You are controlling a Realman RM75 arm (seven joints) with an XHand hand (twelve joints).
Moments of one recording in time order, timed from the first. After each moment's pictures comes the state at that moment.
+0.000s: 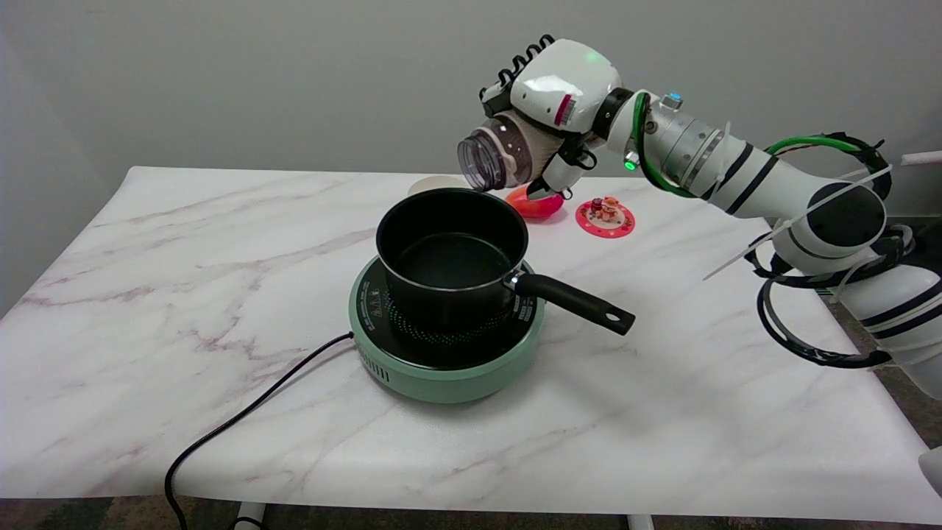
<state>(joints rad) 0.38 -0.80 -1.71 1.71 -1.32 0.36 1.83</state>
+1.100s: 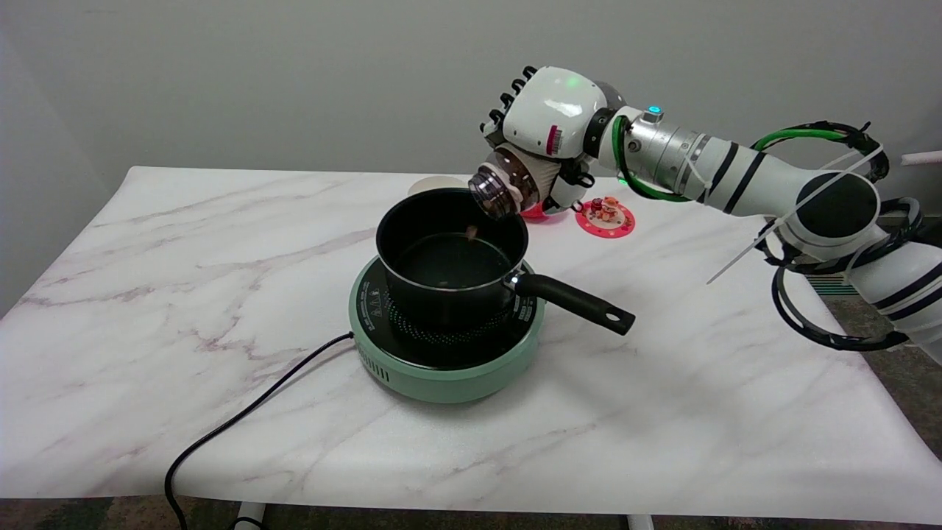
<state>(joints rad) 0.46 -0.70 -1.87 1.68 -1.42 0.38 1.82</state>
